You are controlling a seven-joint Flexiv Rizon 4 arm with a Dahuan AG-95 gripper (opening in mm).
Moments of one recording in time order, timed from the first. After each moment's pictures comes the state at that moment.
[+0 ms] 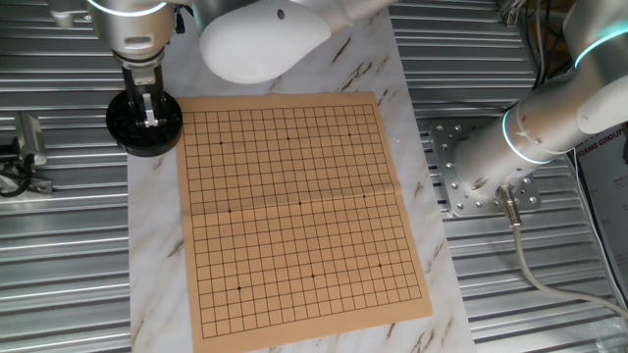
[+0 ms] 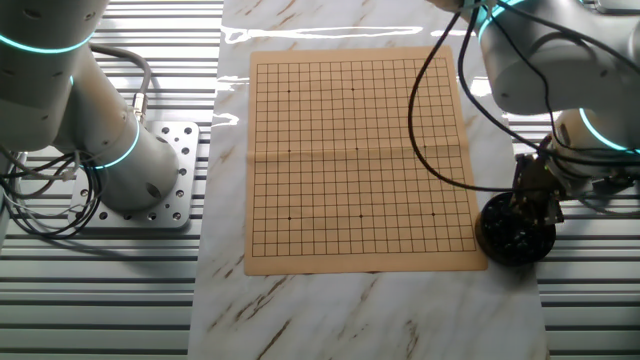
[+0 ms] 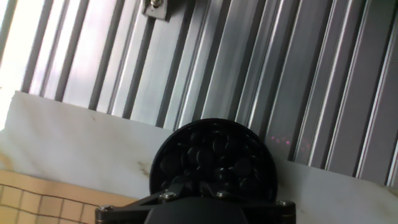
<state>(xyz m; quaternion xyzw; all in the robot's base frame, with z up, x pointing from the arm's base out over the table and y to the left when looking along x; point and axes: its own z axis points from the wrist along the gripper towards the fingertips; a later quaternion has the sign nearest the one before) 0.691 -0.089 0.082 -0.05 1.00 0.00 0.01</state>
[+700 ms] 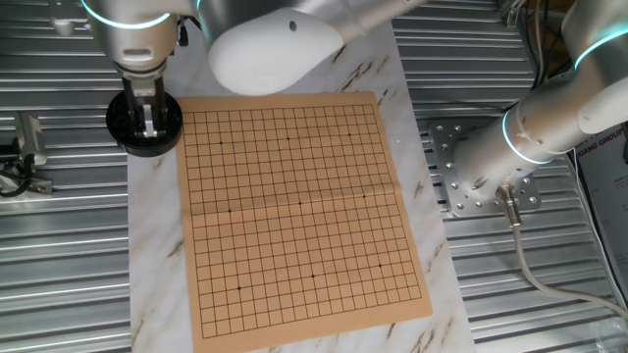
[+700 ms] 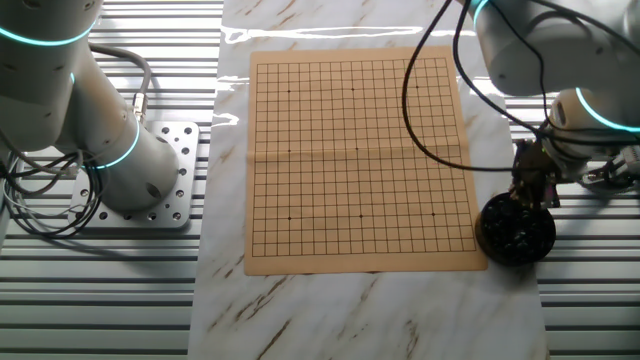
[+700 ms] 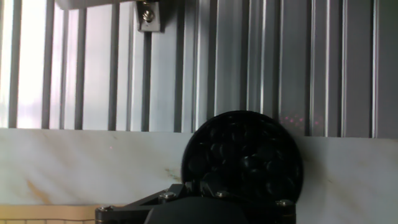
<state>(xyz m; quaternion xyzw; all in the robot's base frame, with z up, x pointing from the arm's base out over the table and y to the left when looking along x) 0.690 -0.064 0.087 -0.02 1.00 0.00 0.01</state>
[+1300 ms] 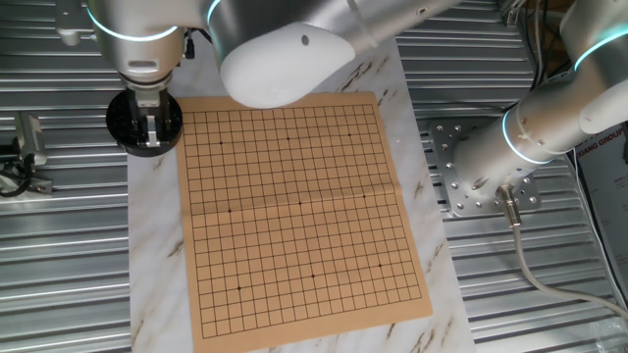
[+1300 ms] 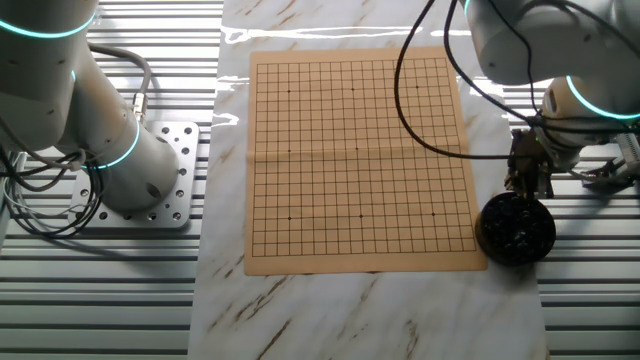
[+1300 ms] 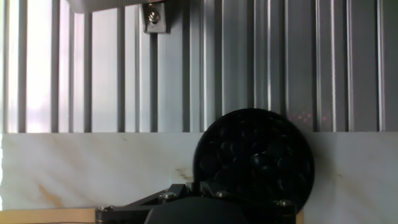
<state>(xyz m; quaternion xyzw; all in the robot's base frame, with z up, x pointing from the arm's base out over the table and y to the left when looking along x) 0.687 -0.051 0.083 -0.01 1.00 0.01 0.02</state>
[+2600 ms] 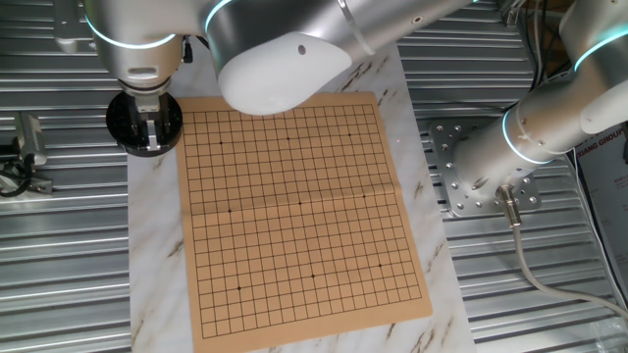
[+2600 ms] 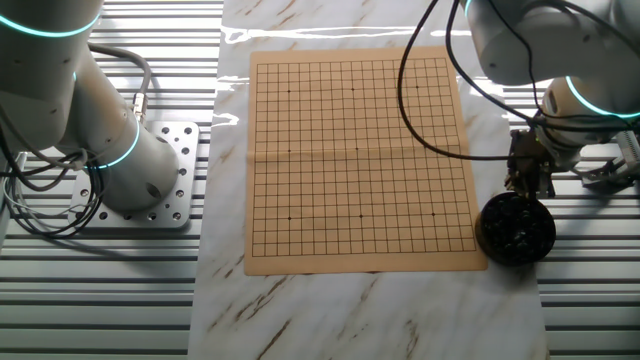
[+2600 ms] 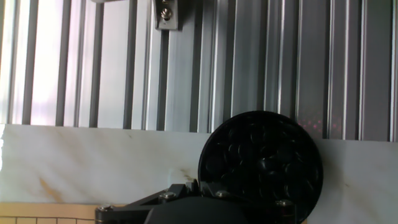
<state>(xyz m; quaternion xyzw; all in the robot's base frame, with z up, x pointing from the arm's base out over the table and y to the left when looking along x) 0.689 -0.051 0.081 -0.04 1.00 0.00 0.02</state>
